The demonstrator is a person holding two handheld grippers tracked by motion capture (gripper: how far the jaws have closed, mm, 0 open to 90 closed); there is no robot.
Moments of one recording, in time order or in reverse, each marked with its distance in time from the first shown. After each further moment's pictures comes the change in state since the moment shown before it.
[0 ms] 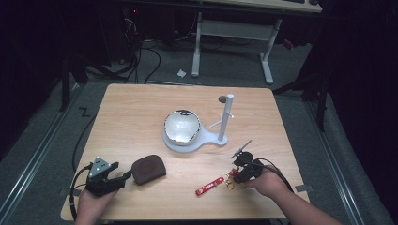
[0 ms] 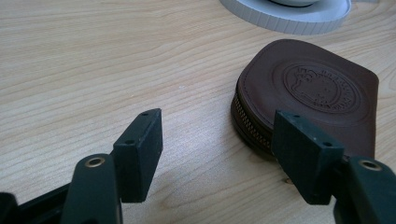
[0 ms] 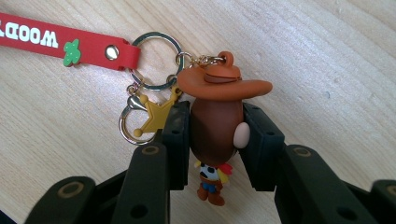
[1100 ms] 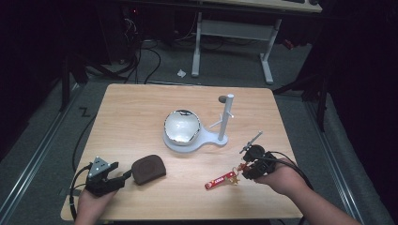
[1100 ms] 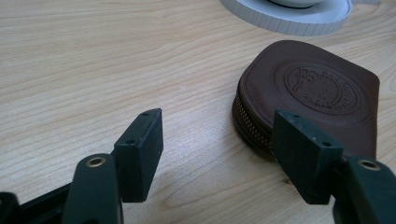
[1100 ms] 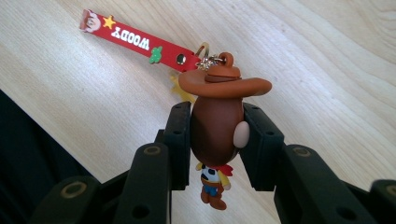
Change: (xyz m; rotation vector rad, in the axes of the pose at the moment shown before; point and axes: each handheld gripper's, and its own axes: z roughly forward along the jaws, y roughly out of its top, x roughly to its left) left arm 0.001 0.000 0.000 -0.003 -0.002 -0.006; right arm 0.007 -0.008 -0.076 -0.017 -0.040 -0.064
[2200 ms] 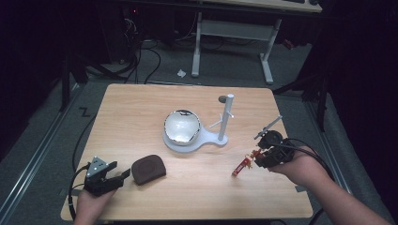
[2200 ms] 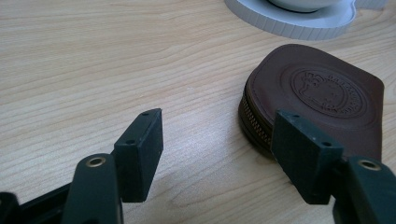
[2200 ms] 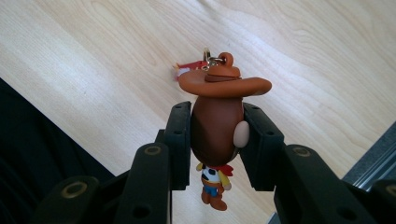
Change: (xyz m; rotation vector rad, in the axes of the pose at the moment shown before) left arm 0.004 -0.001 -0.002 -0.012 0.010 -0.018; right arm -0.014 0.000 -0.067 -0.049 -0.072 0.015
